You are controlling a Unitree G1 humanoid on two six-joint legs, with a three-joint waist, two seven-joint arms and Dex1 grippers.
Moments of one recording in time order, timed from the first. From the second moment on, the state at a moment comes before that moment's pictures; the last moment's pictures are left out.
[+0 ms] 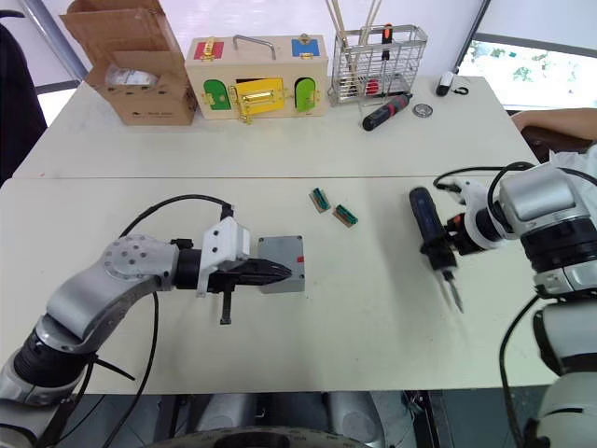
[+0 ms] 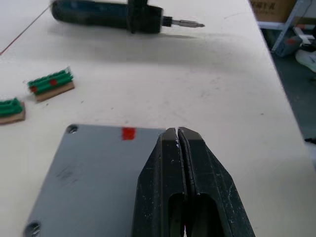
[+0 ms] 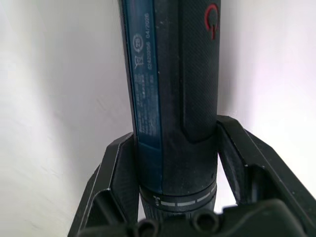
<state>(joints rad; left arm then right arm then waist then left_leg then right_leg) -0.37 0.70 -0.24 -0.49 -0.47 0.64 -0.96 -0.89 -0.89 0.13 0.40 0.38 1.53 0.86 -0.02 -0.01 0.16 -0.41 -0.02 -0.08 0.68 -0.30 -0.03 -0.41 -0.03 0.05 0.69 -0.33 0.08</state>
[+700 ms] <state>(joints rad) -0.67 0.70 -0.26 -0.10 -0.43 0.59 -1.26 -0.43 -0.03 -0.30 -0.81 0.59 1.01 0.38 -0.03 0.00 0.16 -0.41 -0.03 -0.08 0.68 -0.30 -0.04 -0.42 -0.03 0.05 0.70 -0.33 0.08</state>
